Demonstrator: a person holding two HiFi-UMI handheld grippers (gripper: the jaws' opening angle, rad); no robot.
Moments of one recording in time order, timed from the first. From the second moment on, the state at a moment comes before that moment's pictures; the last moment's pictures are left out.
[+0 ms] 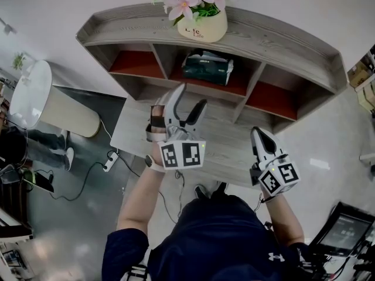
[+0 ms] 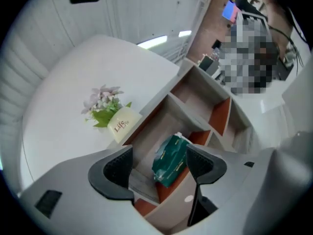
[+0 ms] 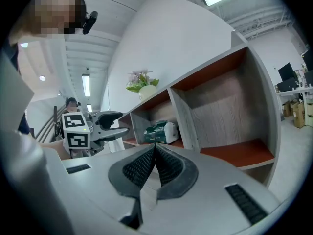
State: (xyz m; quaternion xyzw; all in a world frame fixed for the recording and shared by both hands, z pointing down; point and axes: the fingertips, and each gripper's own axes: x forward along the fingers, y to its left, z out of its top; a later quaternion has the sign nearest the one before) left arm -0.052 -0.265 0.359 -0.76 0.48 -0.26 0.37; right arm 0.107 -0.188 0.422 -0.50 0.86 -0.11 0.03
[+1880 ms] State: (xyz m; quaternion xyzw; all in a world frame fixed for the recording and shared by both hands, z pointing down) left arm -0.042 -0.212 0.360 -0.88 0.46 0.00 0.09; right arm 0.049 -0.214 0.339 -0.47 0.88 -0.01 0.08
